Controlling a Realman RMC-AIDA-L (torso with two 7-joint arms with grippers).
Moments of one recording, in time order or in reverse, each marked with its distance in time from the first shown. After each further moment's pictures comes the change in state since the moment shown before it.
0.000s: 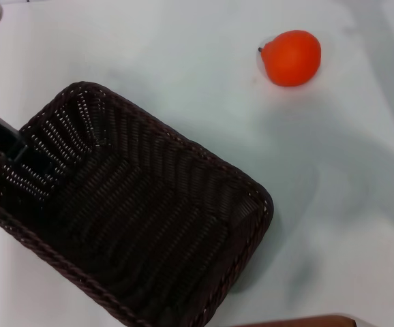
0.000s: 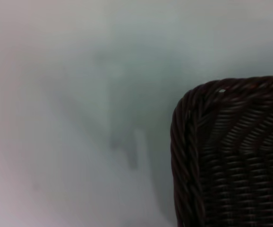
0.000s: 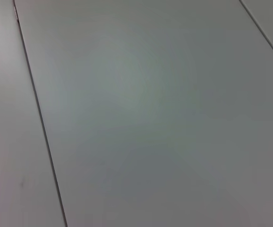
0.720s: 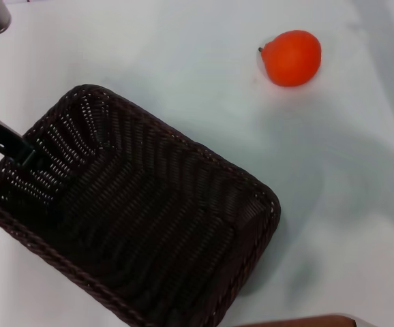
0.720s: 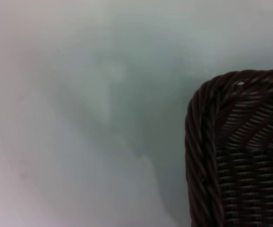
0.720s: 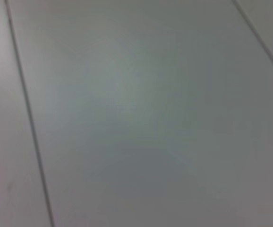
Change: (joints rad) left arm -0.022 0.002 -0.005 0.078 0.004 0.024 -0.031; right arm 0.015 -0.001 0.042 -0.005 0.003 -0.026 -0.006
